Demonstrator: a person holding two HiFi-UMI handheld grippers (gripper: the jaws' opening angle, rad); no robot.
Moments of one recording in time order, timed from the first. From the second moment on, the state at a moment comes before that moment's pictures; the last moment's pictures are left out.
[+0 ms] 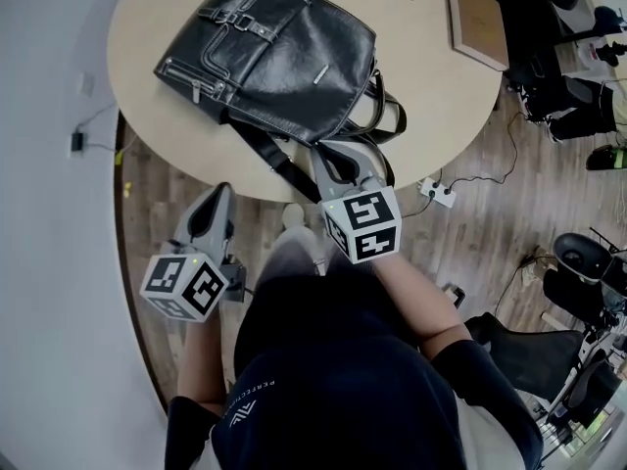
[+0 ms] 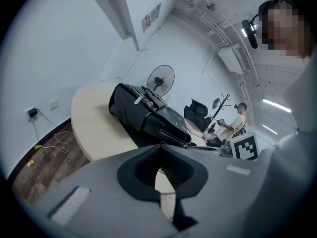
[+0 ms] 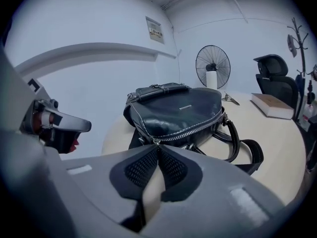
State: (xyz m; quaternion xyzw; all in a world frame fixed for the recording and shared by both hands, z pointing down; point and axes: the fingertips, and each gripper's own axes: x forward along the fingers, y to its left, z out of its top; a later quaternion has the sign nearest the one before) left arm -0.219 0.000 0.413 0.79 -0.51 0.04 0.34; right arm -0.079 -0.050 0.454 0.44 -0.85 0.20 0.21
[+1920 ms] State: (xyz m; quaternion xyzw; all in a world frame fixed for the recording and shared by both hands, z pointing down) left arm -0.159 -0.072 0.401 0.70 -0.52 -0.07 0.49; right arm -0.061 -0.052 0.446 0.29 -0.91 0.15 0.26
